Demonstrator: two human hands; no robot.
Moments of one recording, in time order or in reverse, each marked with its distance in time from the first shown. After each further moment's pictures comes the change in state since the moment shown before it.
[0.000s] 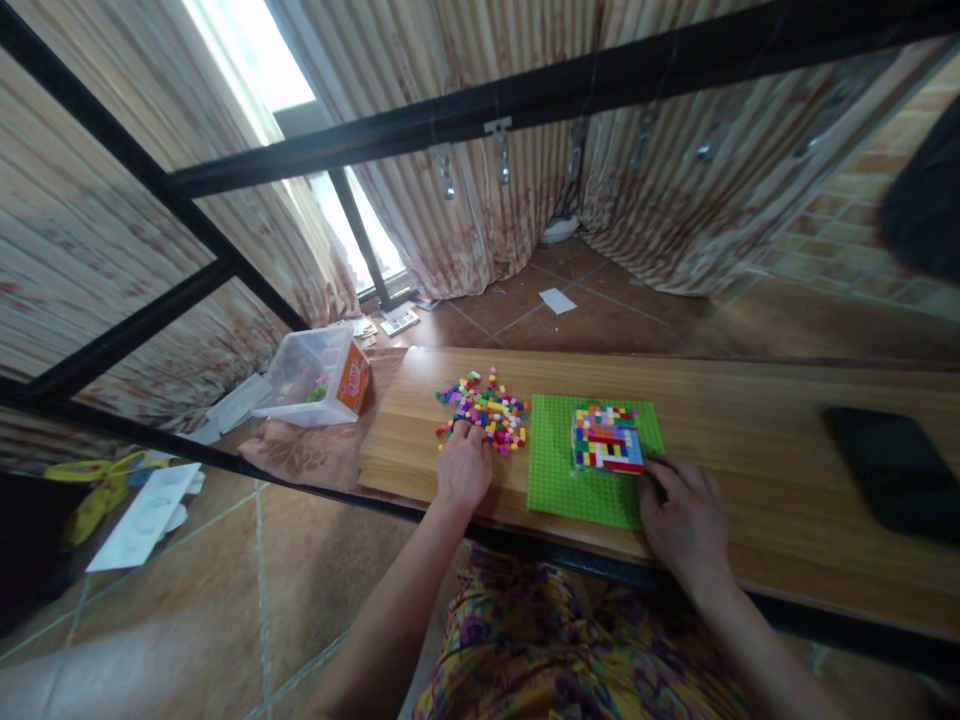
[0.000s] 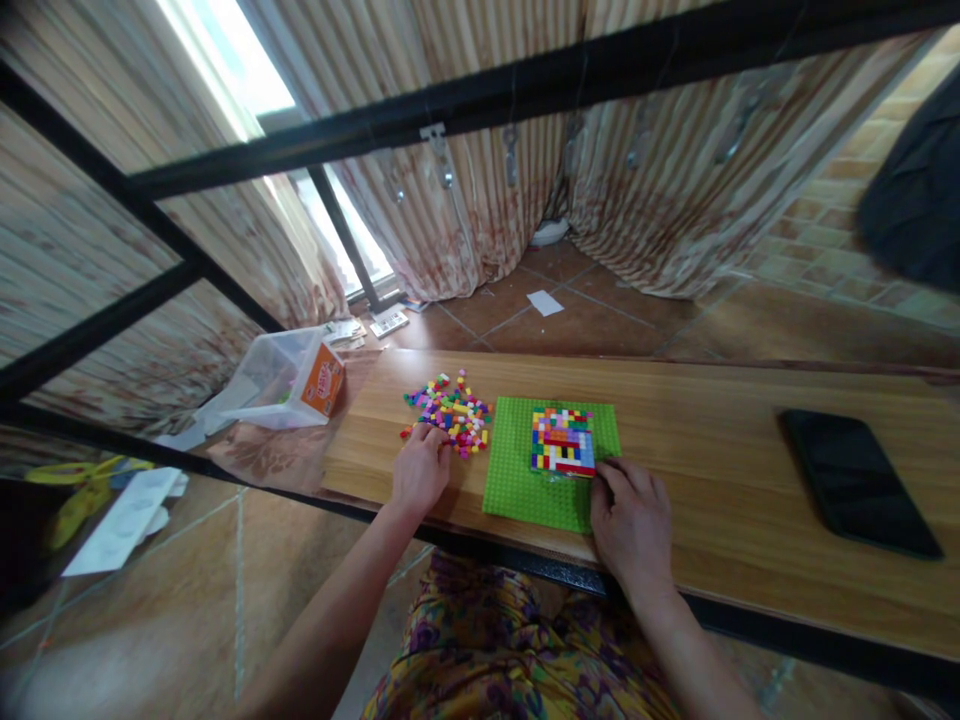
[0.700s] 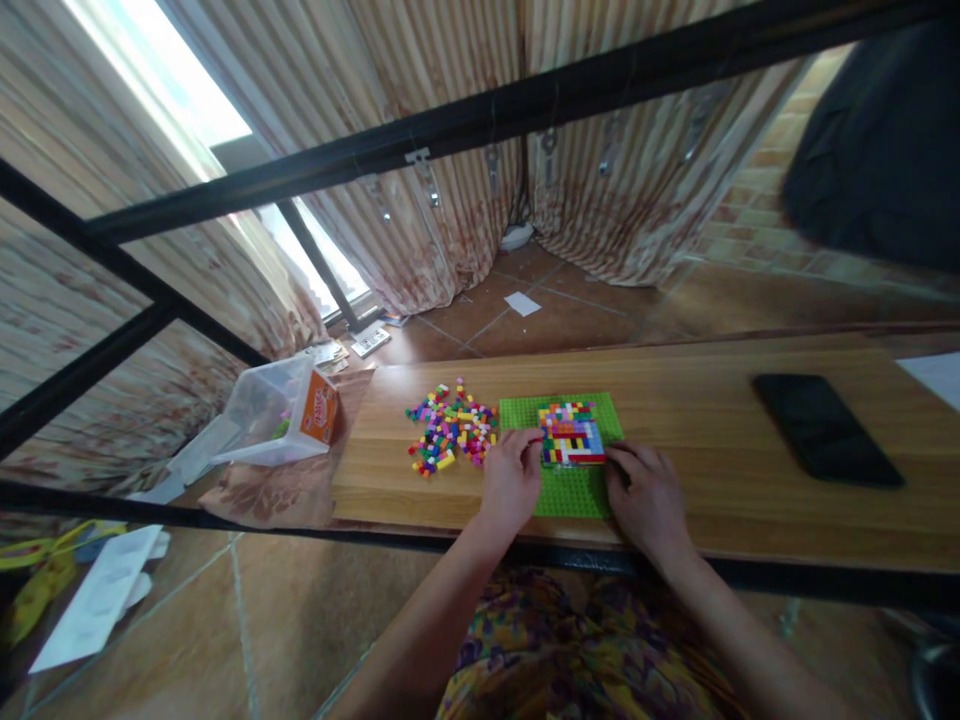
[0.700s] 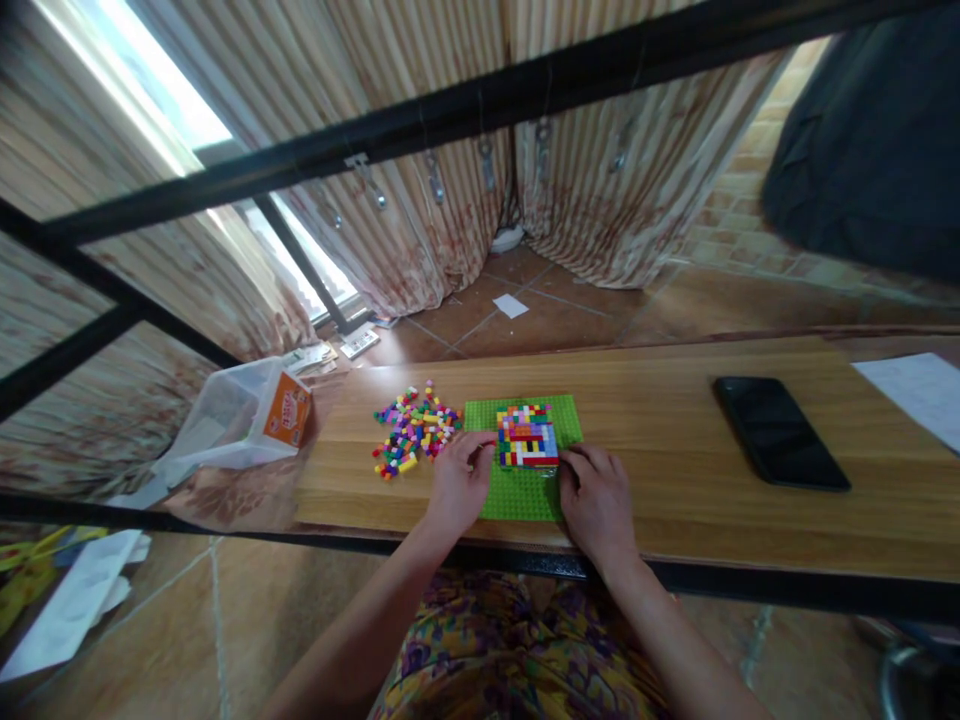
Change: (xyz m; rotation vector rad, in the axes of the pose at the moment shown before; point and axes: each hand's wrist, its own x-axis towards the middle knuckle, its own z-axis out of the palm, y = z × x) left_hand -0.001 0.086 0.014 -0.746 0.086 0.289; right_hand 0.004 -0.007 -0.002 0.057 -0.012 0.078
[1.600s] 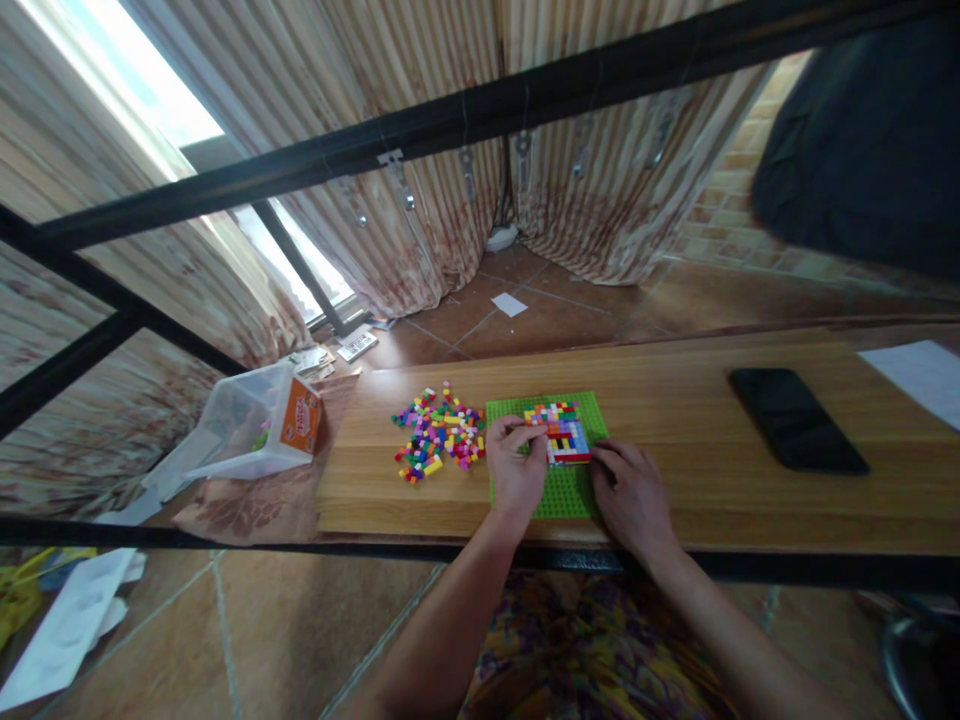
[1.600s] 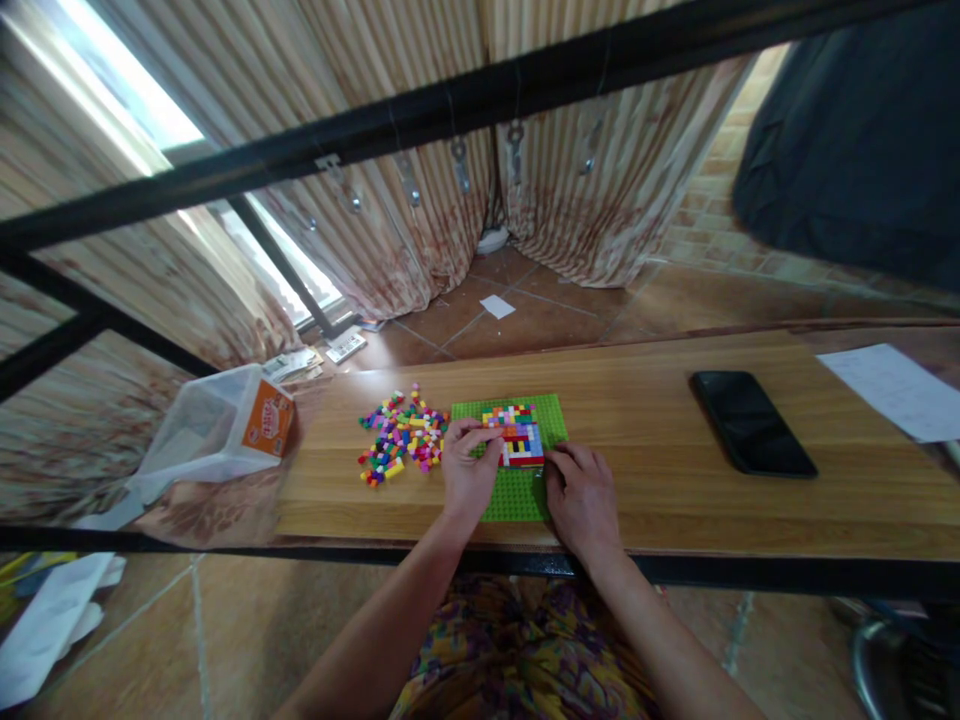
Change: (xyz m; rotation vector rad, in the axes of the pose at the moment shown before) left_hand 0.009 -0.010 0.046 -0.158 0.251 -0.094; right_hand -0.001 -0.001 0.000 0.030 0.000 0.025
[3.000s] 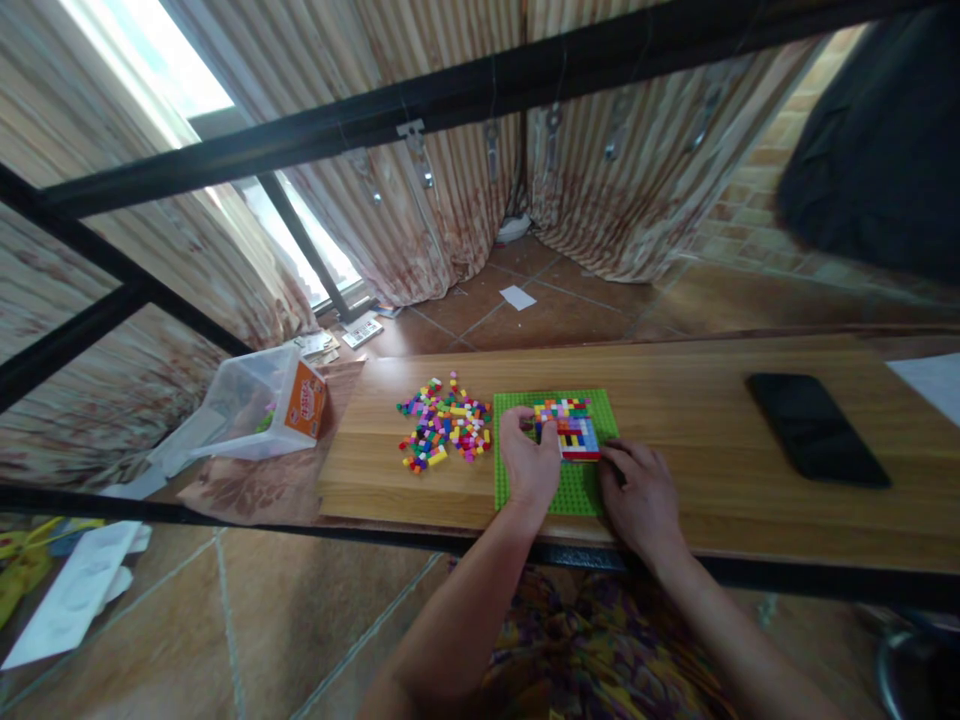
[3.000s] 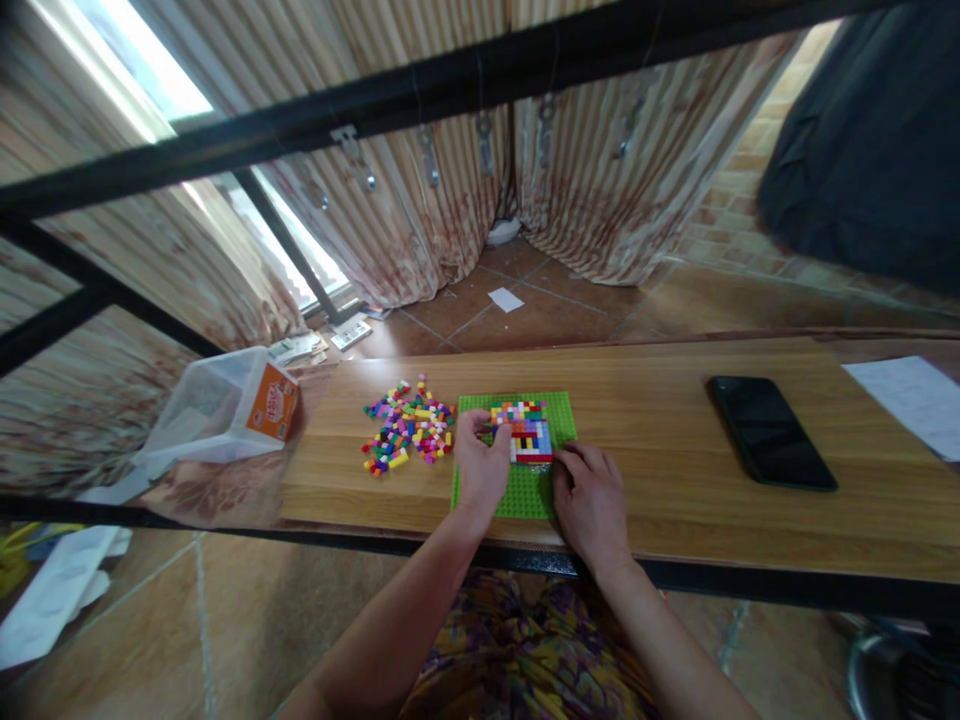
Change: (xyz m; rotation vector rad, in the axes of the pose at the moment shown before) left_hand 0.003 0.015 0.015 -0.029 0.110 -0.268; right_hand -0.001 0.001 -0.002 0.003 -0.011 0.004
